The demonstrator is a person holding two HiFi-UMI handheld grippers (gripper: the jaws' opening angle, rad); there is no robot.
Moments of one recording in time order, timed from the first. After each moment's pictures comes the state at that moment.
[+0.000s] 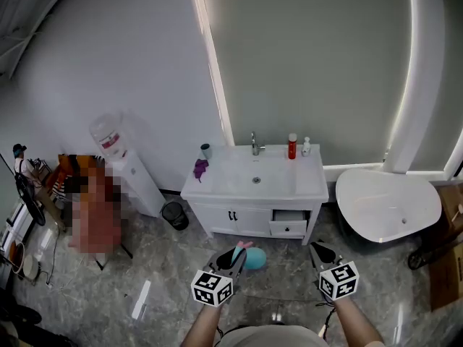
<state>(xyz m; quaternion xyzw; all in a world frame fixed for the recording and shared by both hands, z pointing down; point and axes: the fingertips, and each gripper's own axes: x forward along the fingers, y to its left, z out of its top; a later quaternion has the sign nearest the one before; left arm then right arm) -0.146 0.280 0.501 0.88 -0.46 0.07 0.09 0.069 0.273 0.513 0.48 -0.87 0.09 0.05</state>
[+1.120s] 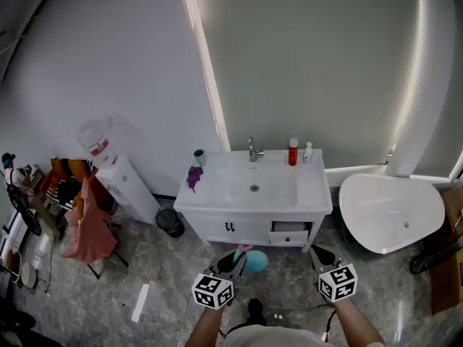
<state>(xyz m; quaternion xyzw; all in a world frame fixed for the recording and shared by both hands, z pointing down) -0.154 0.163 0.531 0.88 -0.45 0.07 0.12 0.063 0.158 0.541 0.49 -0.86 0.10 0.07</state>
